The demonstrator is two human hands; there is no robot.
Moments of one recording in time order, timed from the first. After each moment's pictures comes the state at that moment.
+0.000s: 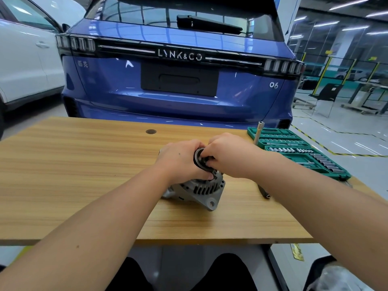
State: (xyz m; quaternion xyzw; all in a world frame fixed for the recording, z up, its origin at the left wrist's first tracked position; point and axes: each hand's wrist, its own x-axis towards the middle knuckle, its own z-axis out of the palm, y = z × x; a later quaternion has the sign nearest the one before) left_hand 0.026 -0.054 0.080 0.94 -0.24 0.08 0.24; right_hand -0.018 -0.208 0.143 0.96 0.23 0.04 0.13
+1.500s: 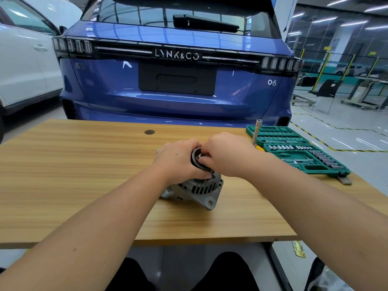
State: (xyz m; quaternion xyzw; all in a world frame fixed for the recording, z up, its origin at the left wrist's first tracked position) left_hand 0.023 -0.053 0.081 0.94 -0.23 0.08 0.25; right_hand -0.016 -0.206 0.137 0.98 0.16 0.07 0.06
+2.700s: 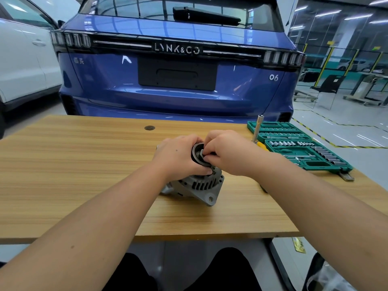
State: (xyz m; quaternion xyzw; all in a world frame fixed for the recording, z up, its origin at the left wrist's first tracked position) left_hand 0.030 -0.053 0.074 0.94 -0.24 0.10 0.23; right_hand -0.019 -0.222 0.127 0.97 0.23 0.08 -0.01
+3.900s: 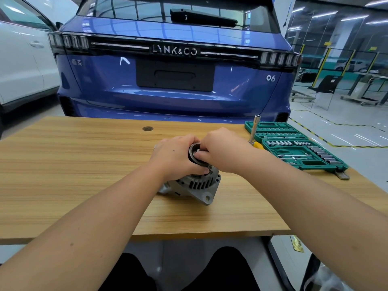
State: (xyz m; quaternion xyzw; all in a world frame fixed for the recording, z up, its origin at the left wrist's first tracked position) left_hand 0.028 -0.054 0.074 0.94 -0.23 0.10 0.23; right_hand -0.015 -0.204 0.134 0.99 0.13 0.05 0.04
